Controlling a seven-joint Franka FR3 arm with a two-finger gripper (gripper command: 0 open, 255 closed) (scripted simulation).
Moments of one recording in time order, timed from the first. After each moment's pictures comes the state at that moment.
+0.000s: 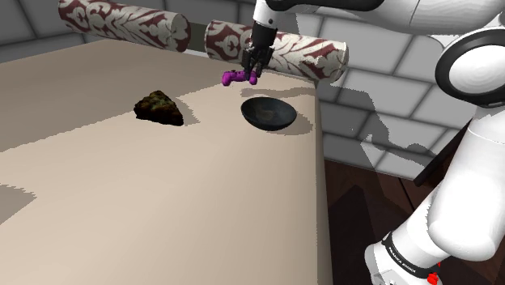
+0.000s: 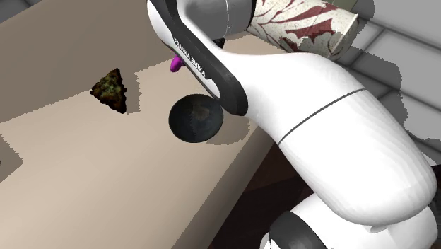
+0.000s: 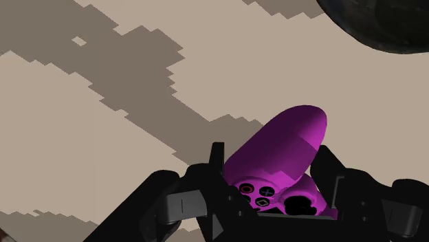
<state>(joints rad) 0.08 0.26 0.07 -1.37 0.06 1.74 -0.07</state>
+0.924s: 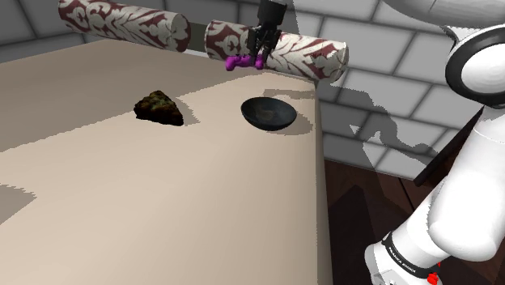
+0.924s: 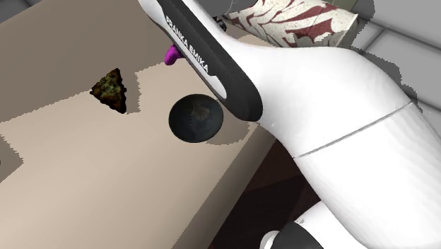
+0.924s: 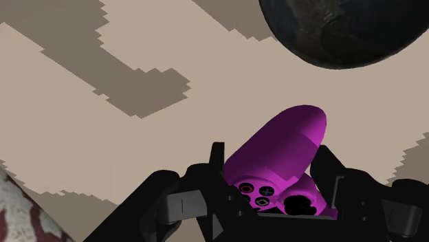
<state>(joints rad) 0.09 0.22 0.08 -1.26 0.06 1.60 -0.05</state>
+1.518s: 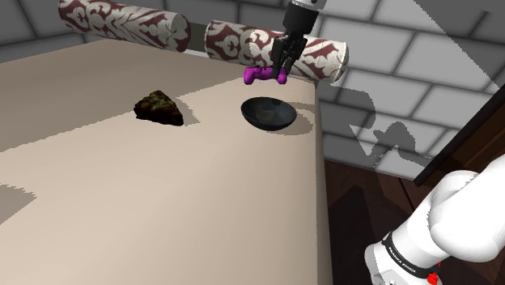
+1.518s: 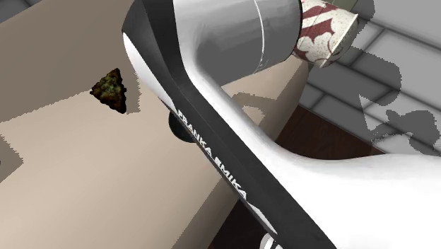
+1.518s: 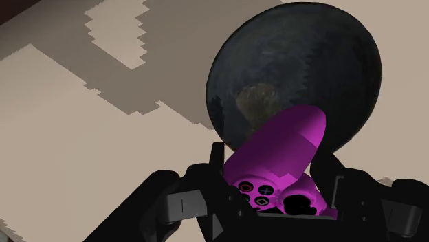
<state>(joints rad) 0.11 -0.18 0.10 -1.74 0.09 1.69 -0.01</state>
